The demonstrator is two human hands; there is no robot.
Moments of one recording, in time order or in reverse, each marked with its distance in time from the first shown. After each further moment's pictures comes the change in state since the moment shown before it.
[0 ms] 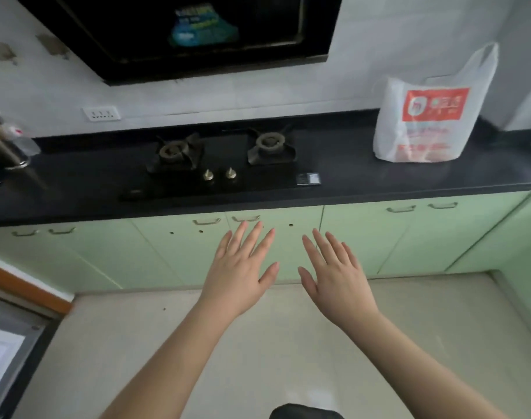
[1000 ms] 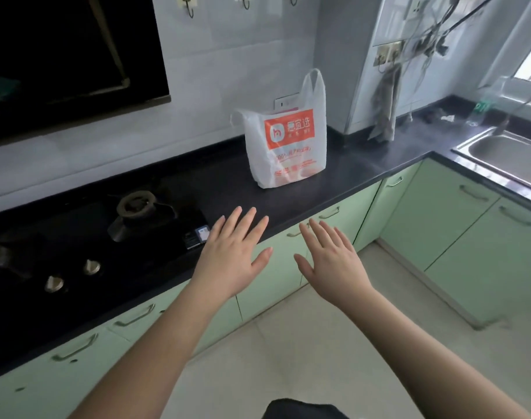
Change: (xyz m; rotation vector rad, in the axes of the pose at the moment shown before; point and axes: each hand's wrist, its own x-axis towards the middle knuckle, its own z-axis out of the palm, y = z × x) left_hand 0.273 0.106 -0.008 -0.028 0.100 0.522; right_hand 0.094 0.186 -0.037 -0.071 0.094 0.451
